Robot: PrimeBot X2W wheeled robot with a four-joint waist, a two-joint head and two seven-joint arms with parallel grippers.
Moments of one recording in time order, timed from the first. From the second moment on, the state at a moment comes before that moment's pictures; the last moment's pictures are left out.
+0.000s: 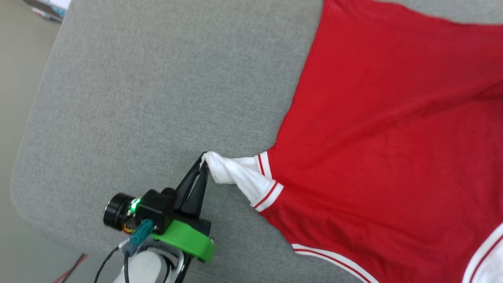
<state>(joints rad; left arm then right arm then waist) -0.19 0.32 -0.48 0.02 -0.35 0.05 -0.26 -0.84 -0.87 0.33 0.35 0.76 0.13 0.77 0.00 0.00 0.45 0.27</state>
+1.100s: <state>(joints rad) -0.03 0.39 -0.38 -0.01 -0.37 0.11 -0.26 0.13 -0.82 0.09 0.05 0.88 0.13 0.50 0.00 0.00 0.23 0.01</state>
